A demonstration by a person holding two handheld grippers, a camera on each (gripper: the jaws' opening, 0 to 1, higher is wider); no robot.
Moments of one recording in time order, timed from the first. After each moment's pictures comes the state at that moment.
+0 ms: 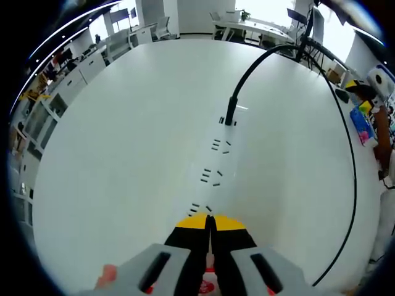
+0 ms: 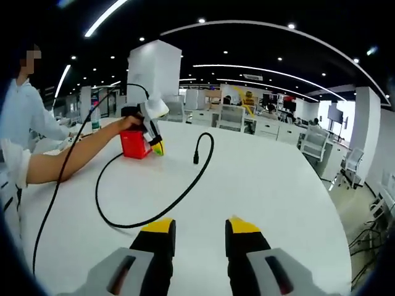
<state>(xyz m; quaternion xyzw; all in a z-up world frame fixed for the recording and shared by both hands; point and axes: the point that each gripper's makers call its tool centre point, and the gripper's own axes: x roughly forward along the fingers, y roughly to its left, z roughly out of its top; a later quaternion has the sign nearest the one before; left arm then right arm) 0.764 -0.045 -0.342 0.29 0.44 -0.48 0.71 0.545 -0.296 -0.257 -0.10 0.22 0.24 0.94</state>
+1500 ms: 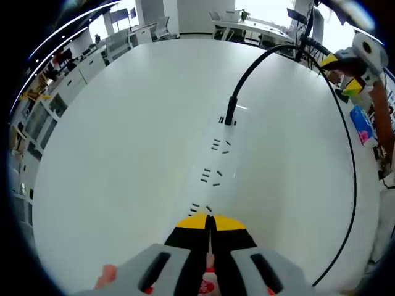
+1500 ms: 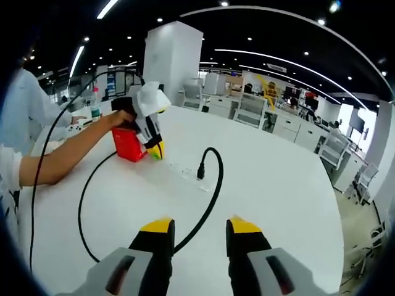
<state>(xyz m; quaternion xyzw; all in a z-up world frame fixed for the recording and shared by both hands) 0.763 -0.047 -0.342 0.29 0.44 -0.48 0.71 0.645 -0.258 -0.246 -0.16 0.27 0.29 0.91</state>
